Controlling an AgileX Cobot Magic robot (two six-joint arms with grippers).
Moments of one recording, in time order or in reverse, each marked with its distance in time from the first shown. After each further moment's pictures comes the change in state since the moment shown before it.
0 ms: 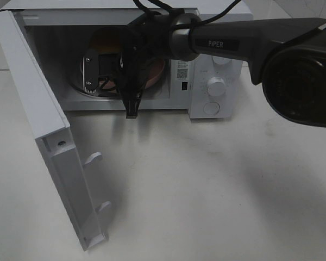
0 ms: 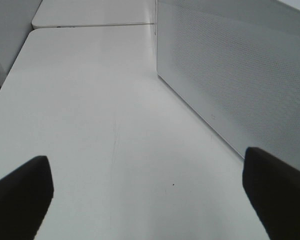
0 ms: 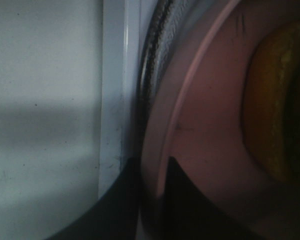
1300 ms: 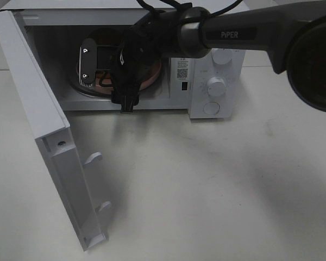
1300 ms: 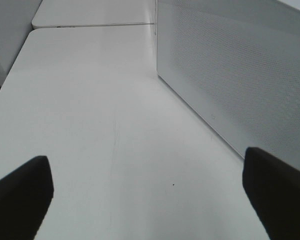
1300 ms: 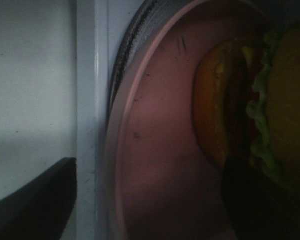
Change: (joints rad) left arm 0.000 0.000 0.000 0.000 0.000 0.000; right arm 0.008 -0.094 0.154 -0.055 -0.190 0.096
